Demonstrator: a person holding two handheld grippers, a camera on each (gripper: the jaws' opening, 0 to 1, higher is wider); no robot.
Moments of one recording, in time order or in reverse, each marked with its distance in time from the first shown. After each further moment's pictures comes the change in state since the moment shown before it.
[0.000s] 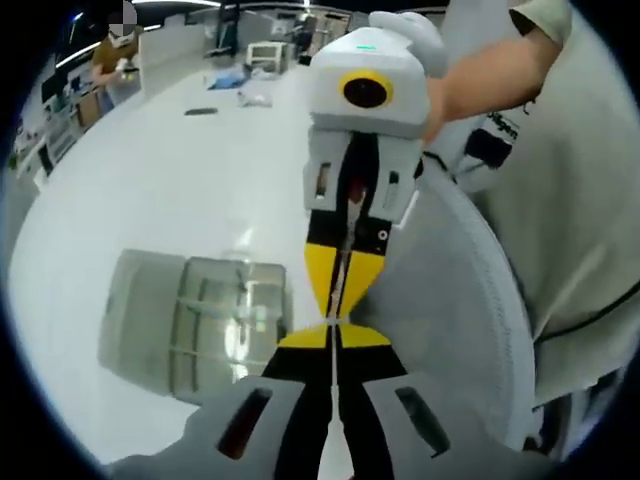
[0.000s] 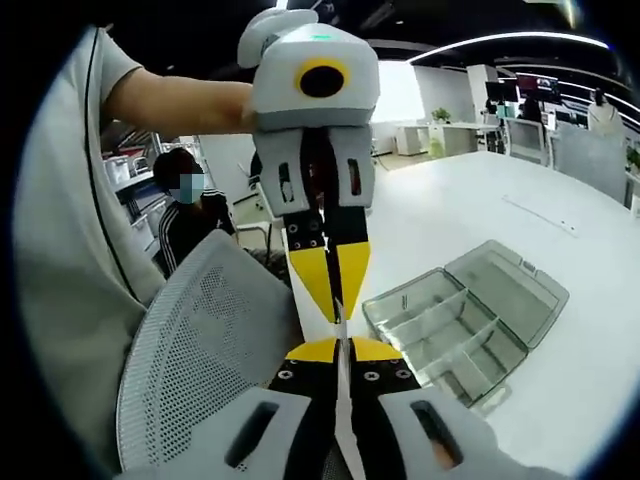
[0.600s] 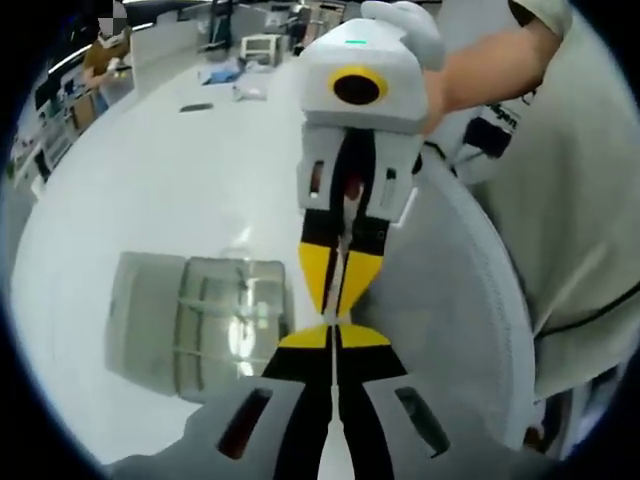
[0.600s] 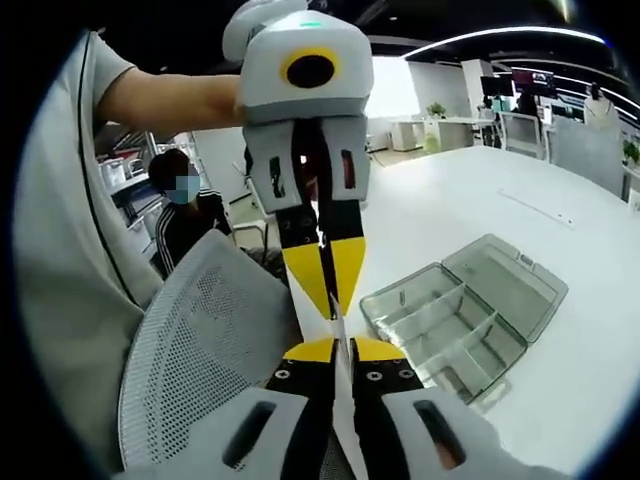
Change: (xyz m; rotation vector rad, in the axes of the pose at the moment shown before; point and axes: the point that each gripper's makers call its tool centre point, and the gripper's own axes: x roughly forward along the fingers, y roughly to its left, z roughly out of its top) left arm -0.001 0.001 -0.001 0.022 0.047 0.004; right arm 0.001 -0.003 -0.001 0.025 0.012 -0.015
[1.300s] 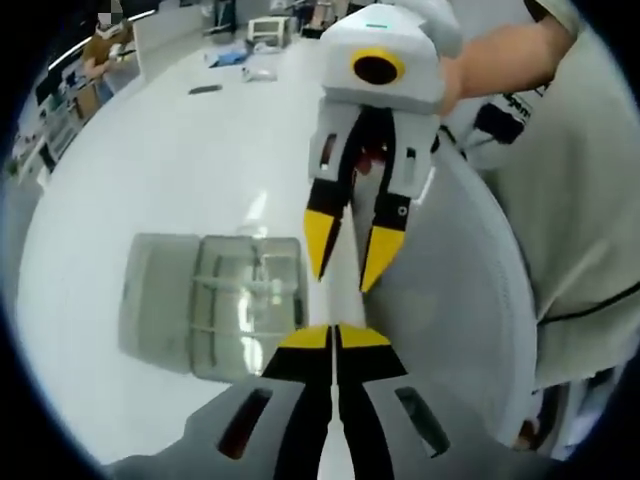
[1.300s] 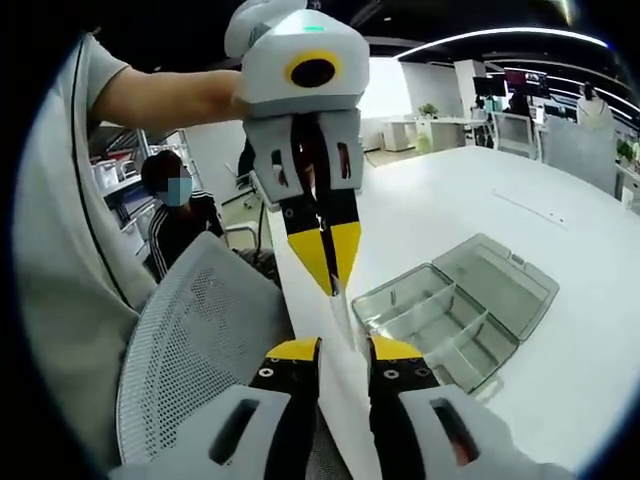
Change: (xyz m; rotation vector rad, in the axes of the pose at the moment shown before) left arm -0.011 0.013 -0.015 -0.017 0.114 0.047; right arm -0.003 -0.007 0.000 0.007 0.004 -0.038
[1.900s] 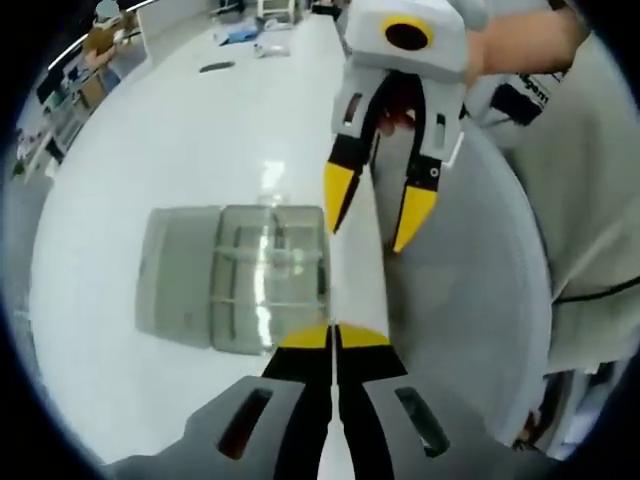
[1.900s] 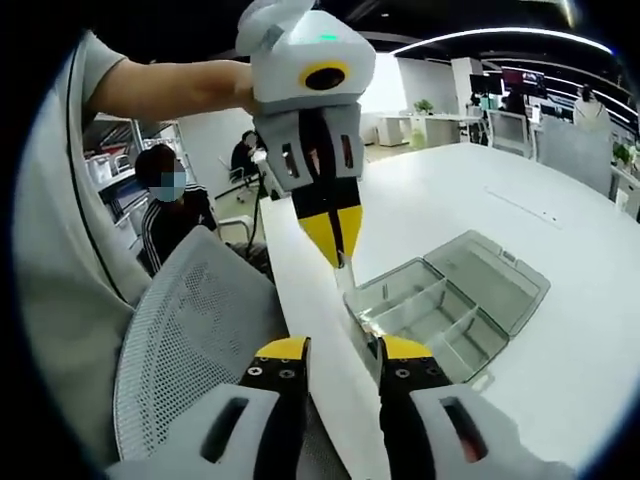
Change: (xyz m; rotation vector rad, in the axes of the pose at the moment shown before) left arm -0.007 0.020 -0.021 0.002 0.115 0.068; right arm -0.005 -0.004 -0.003 -0.011 0.026 -0.033
